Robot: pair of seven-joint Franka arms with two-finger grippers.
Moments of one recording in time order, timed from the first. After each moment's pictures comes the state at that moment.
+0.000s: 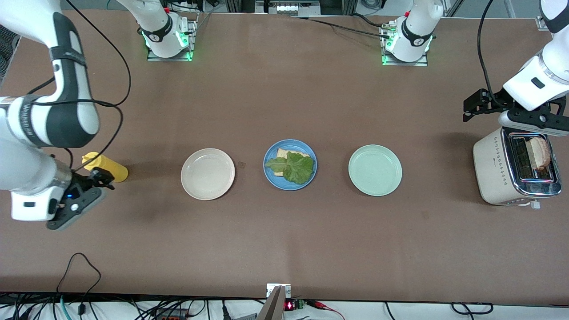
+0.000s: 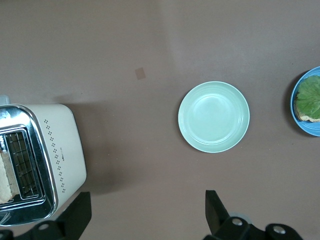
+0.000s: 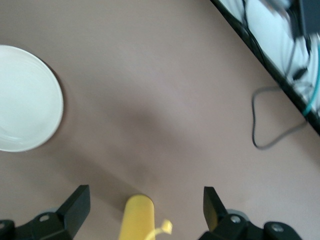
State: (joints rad) left arm 0.01 -0.02 -0.07 -1.71 0.00 1.71 0.12; right arm 0.01 0.57 0.00 -1.24 -0.08 1.85 -0.72
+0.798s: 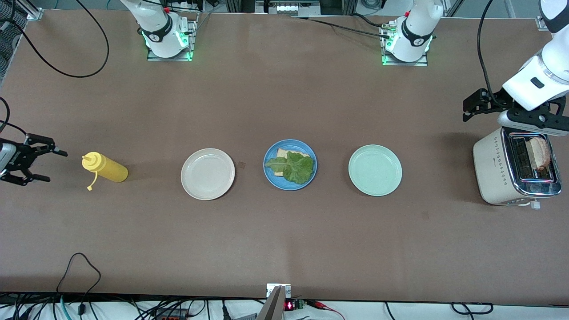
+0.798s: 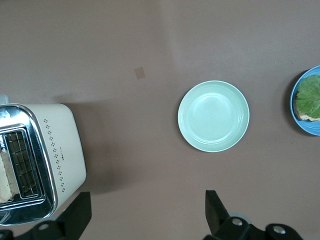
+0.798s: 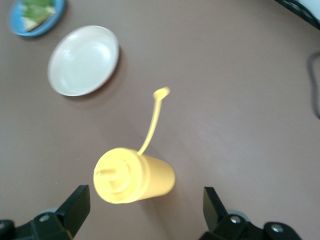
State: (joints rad) left arm 0.01 -0.02 -0.07 -1.71 0.00 1.70 0.12; right arm -0.43 0.46 0.00 -1.62 0.54 1.83 -1.59
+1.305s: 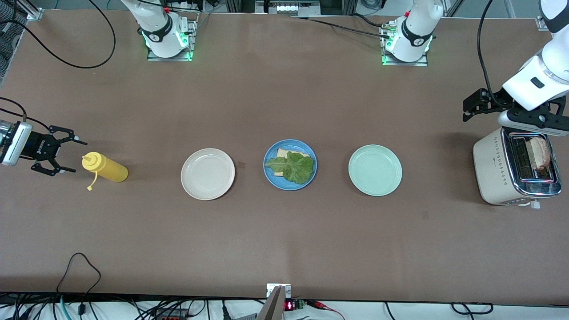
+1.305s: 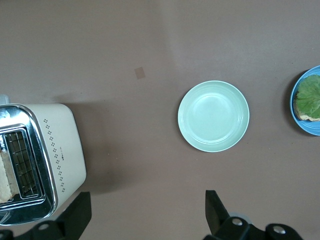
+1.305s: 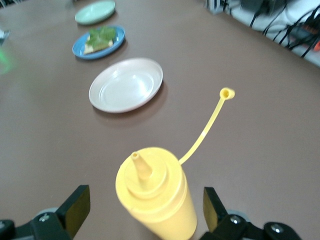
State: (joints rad) left arm 0.01 -0.02 -0.07 -1.71 0.00 1.70 0.12; right arm -0.51 0.48 0.00 -1.79 0.82 1.80 -2.04
